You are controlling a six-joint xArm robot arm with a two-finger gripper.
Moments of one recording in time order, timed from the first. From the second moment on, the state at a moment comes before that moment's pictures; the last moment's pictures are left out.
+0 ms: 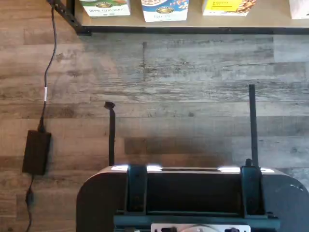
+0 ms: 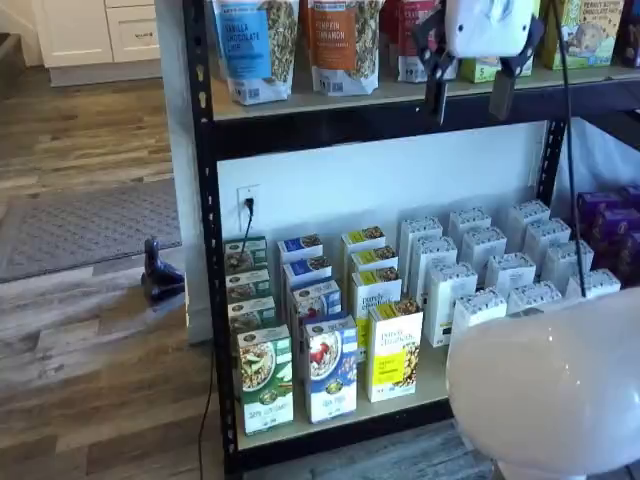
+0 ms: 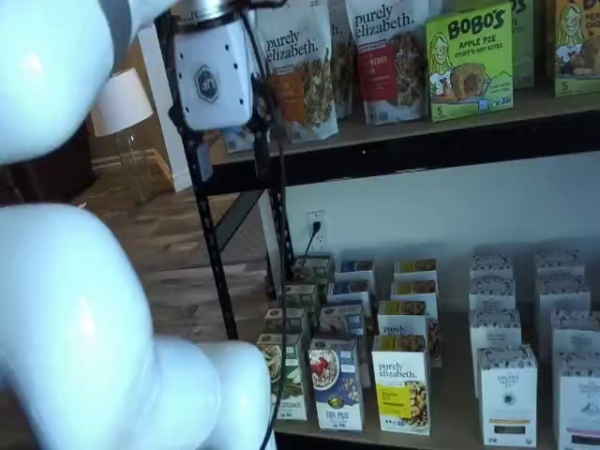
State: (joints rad) arm 0.05 -0.87 -1.02 0.06 1.89 0.07
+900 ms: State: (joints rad) arm 0.12 -0.90 -0.69 0.02 1.55 0.13
